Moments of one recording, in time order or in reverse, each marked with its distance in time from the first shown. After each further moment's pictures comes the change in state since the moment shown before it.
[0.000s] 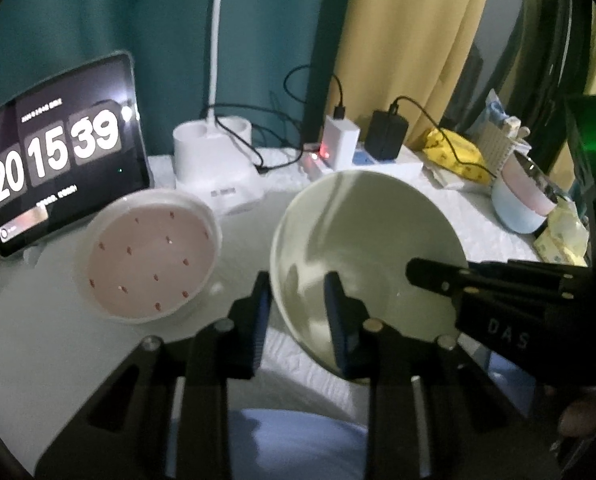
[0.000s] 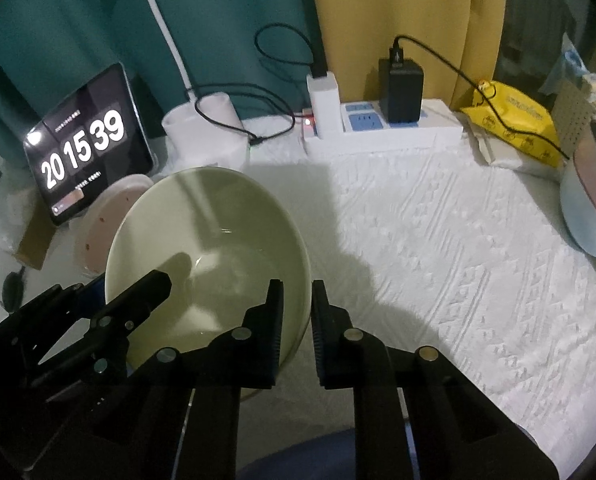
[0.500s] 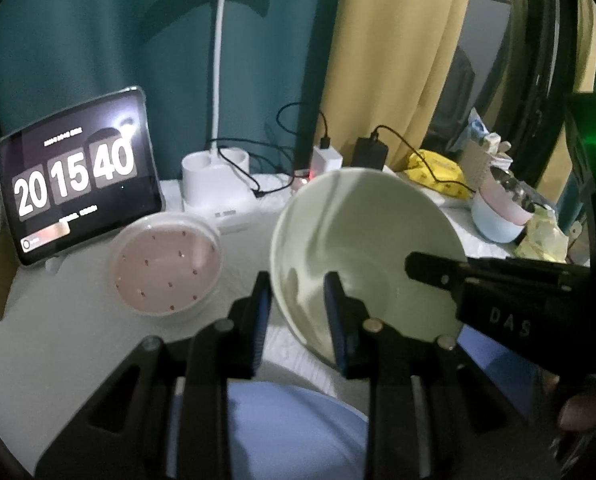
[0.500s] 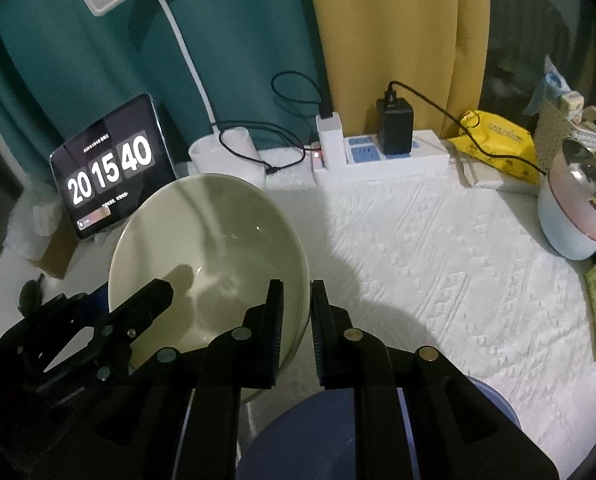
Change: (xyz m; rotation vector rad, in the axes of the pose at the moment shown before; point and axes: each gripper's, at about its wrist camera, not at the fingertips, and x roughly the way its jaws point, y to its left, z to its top) left arm -0.047 -0.010 -0.001 0.015 -0.070 -0.005; right arm -0.048 0.010 -0.012 0.005 -0.092 0.015
